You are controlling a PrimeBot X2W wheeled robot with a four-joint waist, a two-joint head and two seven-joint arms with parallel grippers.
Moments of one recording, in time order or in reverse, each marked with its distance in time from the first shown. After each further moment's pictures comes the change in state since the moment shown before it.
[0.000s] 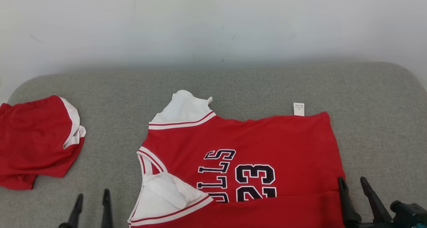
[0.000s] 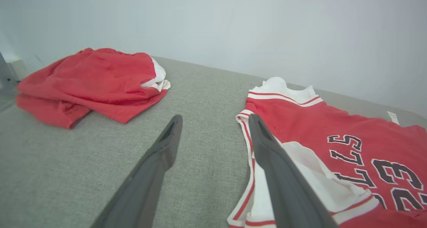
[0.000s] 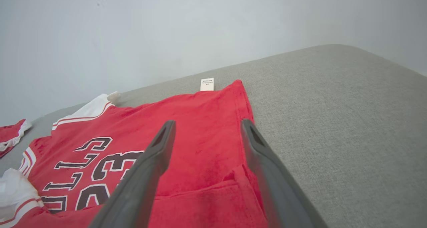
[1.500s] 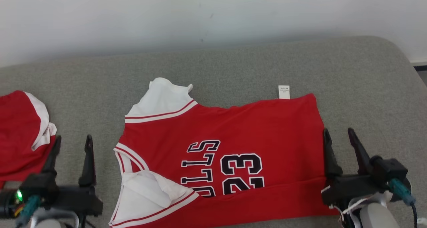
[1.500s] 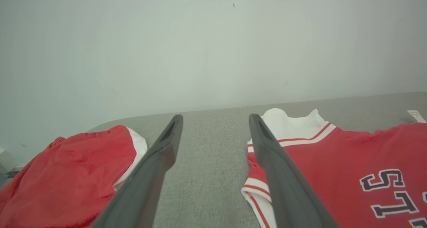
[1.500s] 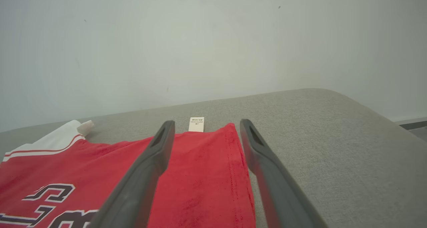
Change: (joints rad) left arm -0.230 0.016 0.153 0.035 0.301 -0.100 0.000; right arm -0.273 0.111 -0.025 0.107 -0.266 0.000 -0.077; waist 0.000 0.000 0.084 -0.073
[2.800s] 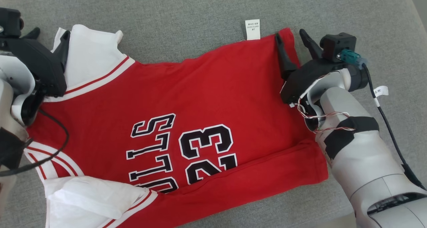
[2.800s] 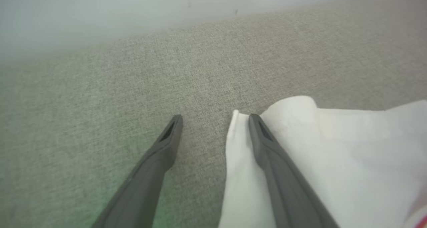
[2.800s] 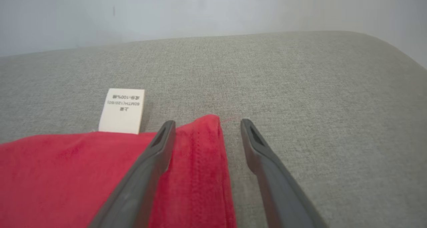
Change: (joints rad) left arm -0.871 0.326 -0.597 0.523 -0.546 -0.005 0.467; right arm -0.832 -0.007 0.300 0.743 0.100 0.000 0.047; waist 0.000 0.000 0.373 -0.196
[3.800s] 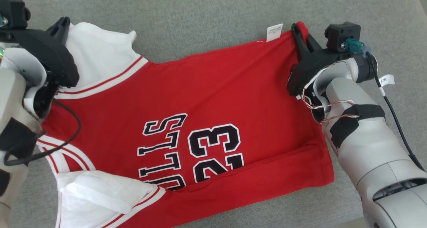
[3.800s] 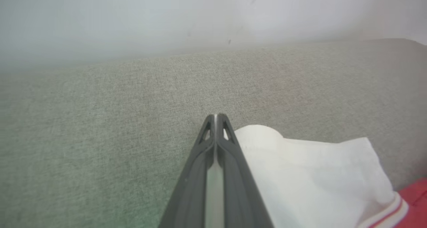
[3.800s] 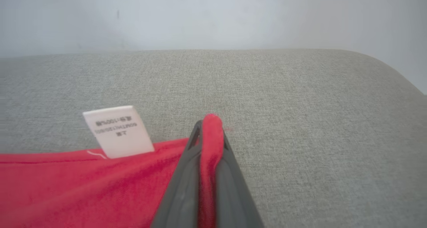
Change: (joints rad) left arm -0.079 -0.037 -0.112 0.083 -0.171 0.000 -0.082; right arm -0.123 -0.009 0.052 0.181 0.005 0.000 -0.042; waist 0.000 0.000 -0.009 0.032
